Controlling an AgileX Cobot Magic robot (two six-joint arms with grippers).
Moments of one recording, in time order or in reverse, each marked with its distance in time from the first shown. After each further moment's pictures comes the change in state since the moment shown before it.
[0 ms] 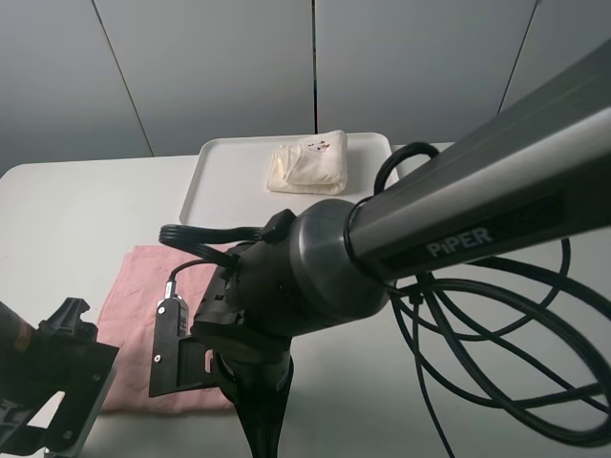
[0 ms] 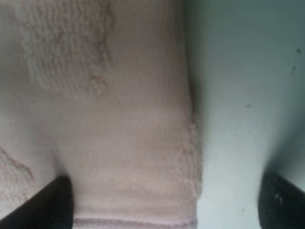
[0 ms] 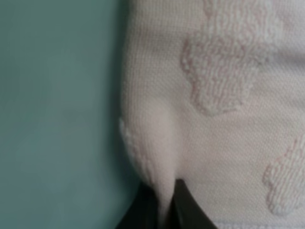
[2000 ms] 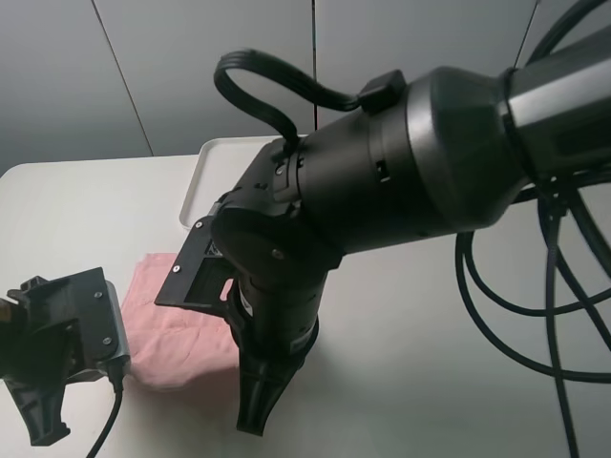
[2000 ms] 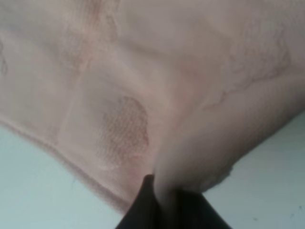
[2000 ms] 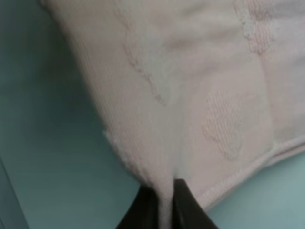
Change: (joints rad) left arm 0.000 -0.235 0.012 -0.393 -0.009 -0.260; right arm -0.050 -0.229 0.014 0.071 0.183 0.244
